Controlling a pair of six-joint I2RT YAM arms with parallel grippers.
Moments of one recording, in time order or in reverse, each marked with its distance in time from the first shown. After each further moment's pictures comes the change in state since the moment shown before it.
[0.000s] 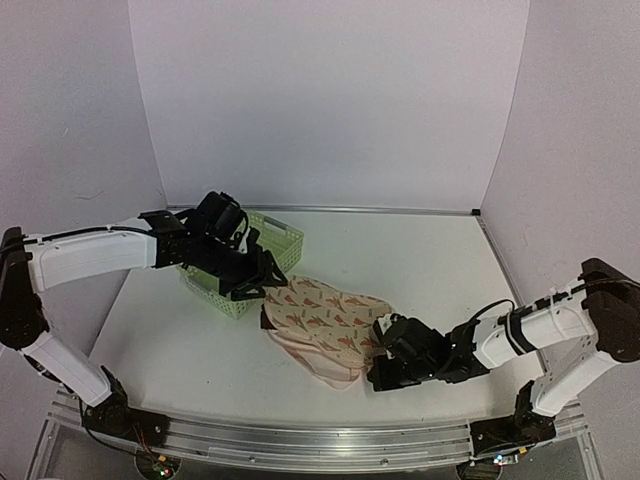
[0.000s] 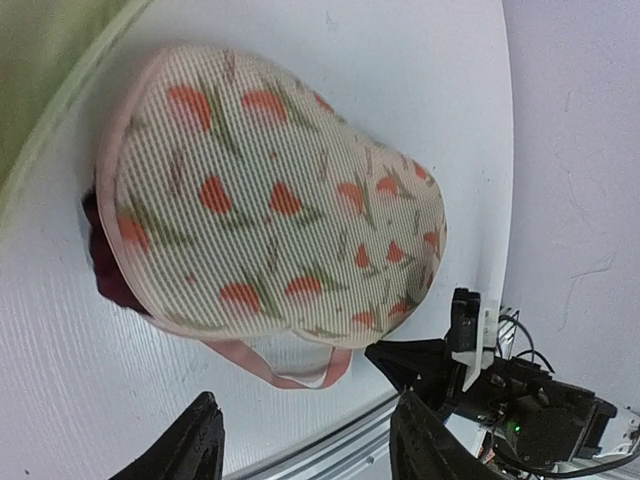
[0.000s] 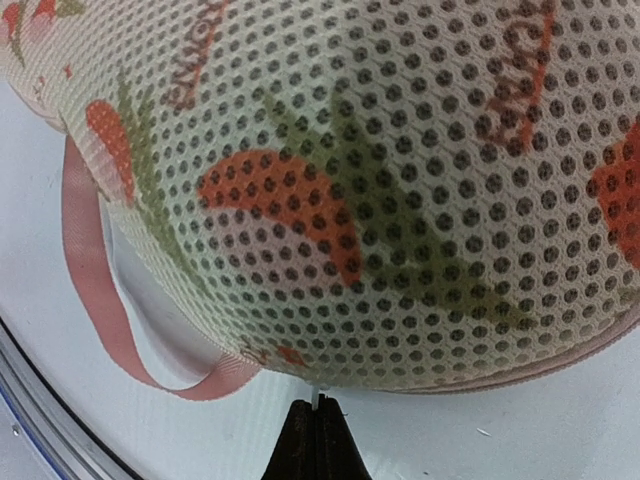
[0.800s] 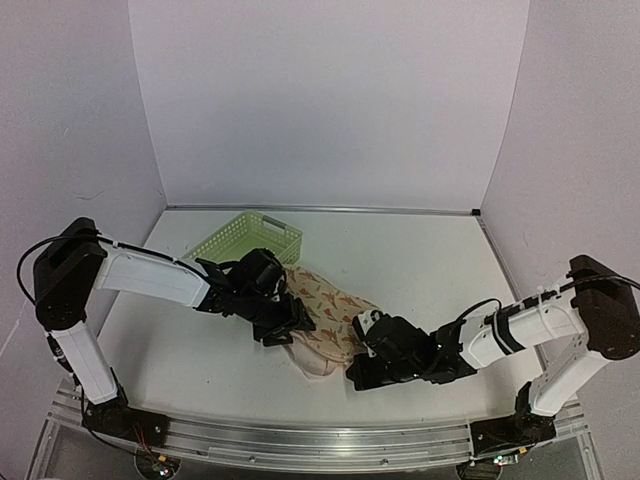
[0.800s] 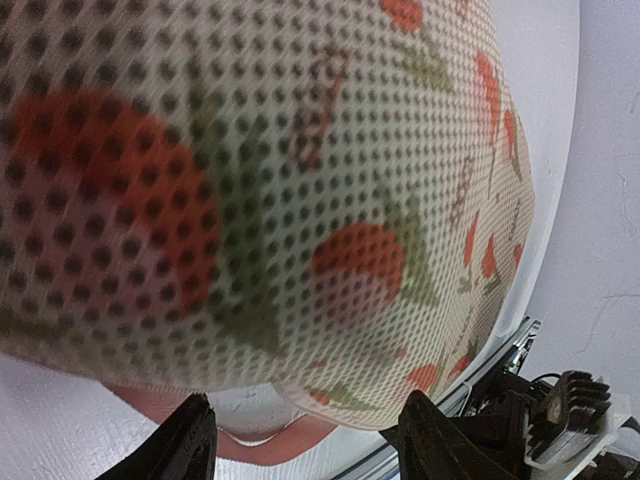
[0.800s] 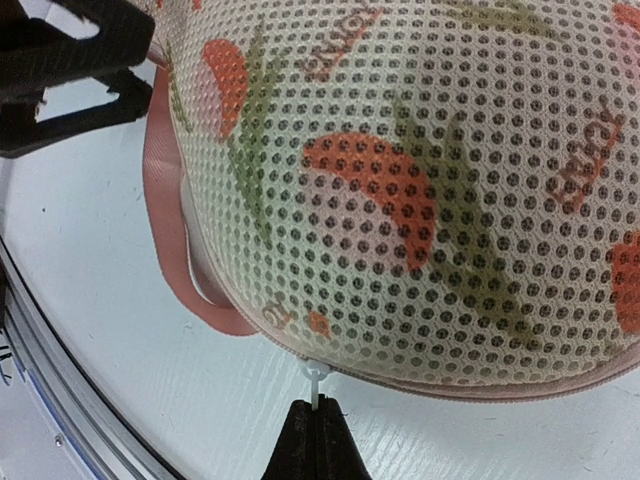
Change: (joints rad) left arm -0.139 0.247 -0.176 0.375 0.006 -0.240; right arm 0.056 0.082 0.109 0.068 -0.002 -0.019
